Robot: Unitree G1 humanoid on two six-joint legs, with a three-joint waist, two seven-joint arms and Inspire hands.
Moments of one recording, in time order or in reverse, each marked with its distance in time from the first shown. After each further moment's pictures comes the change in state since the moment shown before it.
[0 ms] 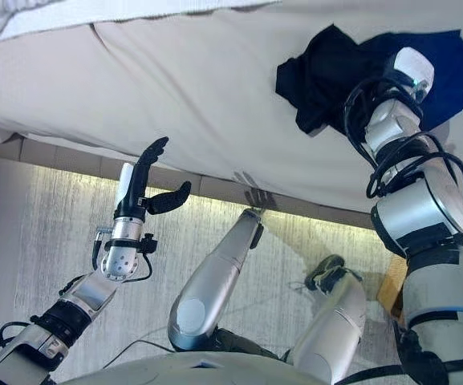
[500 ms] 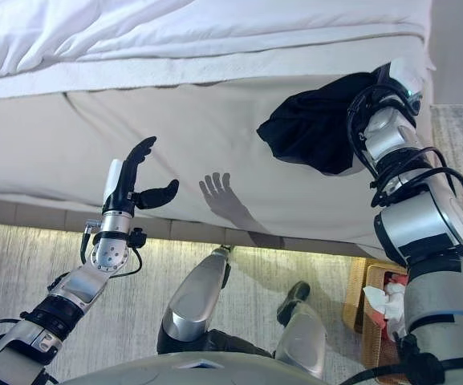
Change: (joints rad) left arm -0.019 0.021 0.071 0.003 -0.018 0.109 -0.087; right arm 0.048 -0.077 -0.118 -0.181 0.042 -0.044 -0.038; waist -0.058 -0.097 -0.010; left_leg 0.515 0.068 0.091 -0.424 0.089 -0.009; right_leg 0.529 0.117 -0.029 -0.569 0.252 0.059
